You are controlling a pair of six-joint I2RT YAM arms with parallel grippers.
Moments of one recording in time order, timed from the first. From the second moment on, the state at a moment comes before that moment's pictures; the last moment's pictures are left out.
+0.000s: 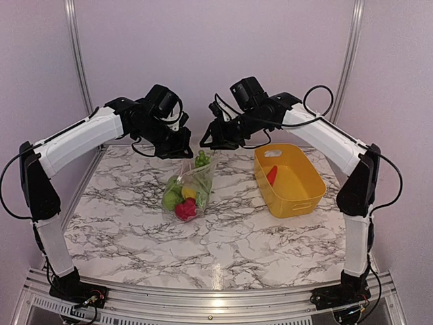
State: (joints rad) left arm -0.69 1.85 1.88 -0.90 0.17 -0.54; right arm 0.72 2.07 2.22 -0.90 -0.41 0.43
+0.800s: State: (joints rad) left arm -0.65 1.80 1.92 -0.97 0.09 -0.55; right arm 0.35 1.88 1.85 -0.78 -0.24 0.42
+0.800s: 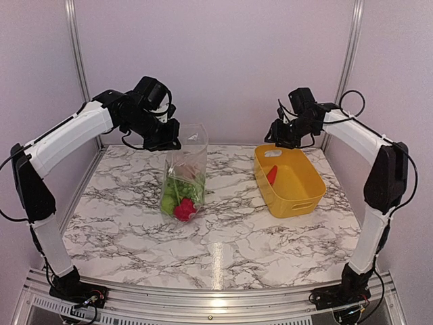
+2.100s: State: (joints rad) left arm -0.65 1.82 1.94 -0.98 0.13 -0.54; right arm 0.27 2.14 1.70 -0.63 -0.06 0.64
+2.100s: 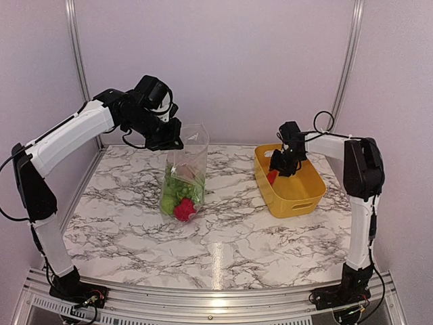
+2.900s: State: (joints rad) left arm -0.64 1.82 1.94 -0.98 0.12 -0.53; right arm 0.23 2.29 1.79 -0.56 -0.12 0.72
